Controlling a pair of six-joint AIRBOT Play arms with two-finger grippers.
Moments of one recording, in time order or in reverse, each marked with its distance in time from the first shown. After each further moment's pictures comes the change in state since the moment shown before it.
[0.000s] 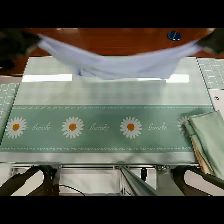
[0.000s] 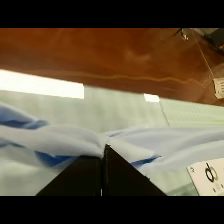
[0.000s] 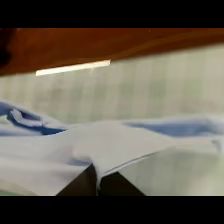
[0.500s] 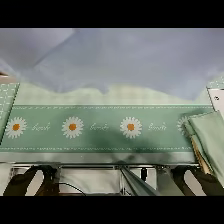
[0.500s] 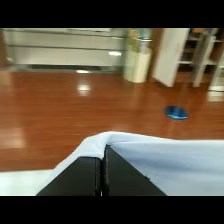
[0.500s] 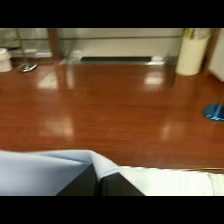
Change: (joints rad) left arm 0.063 0.364 0.329 0.566 -0.125 -0.208; right arm 0.002 0.407 0.242 -0.312 0.057 0.076
